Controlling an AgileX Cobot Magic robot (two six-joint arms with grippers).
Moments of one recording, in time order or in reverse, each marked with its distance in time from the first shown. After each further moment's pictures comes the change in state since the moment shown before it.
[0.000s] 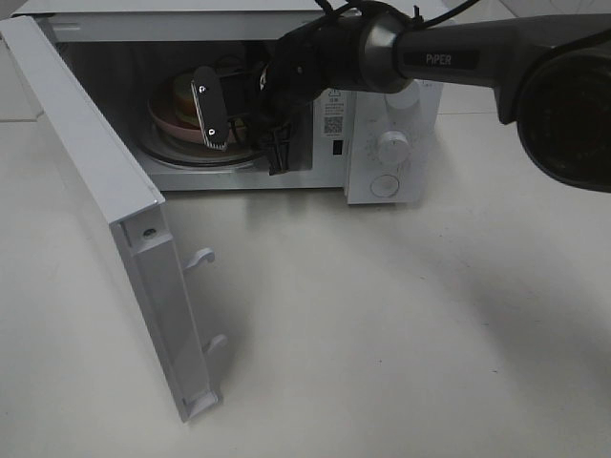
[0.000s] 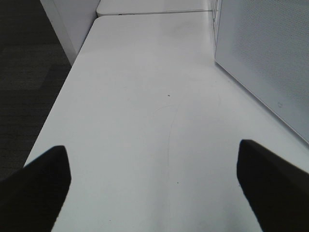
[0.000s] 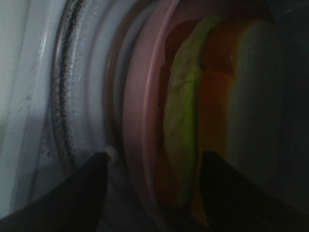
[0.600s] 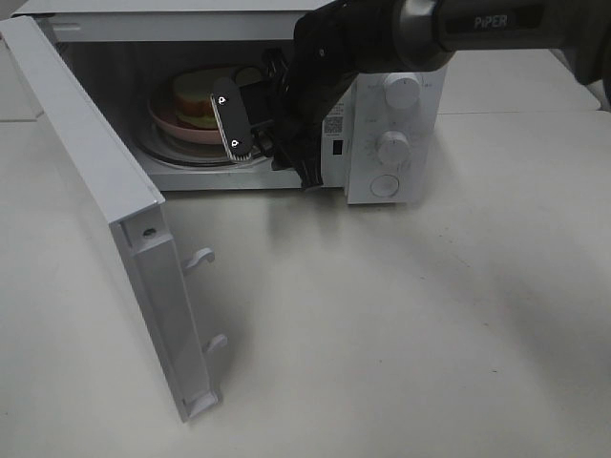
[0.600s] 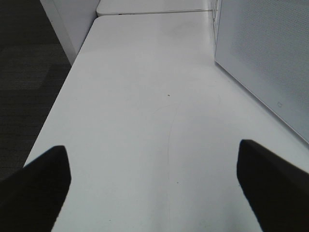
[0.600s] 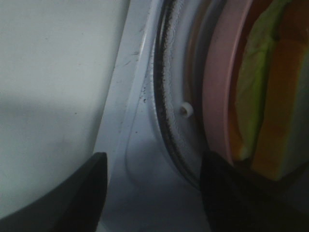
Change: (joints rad) left arm 0.000 0.000 0.000 0.000 0.000 0.000; right arm 0.005 -0.158 0.213 0.001 0.127 -0.019
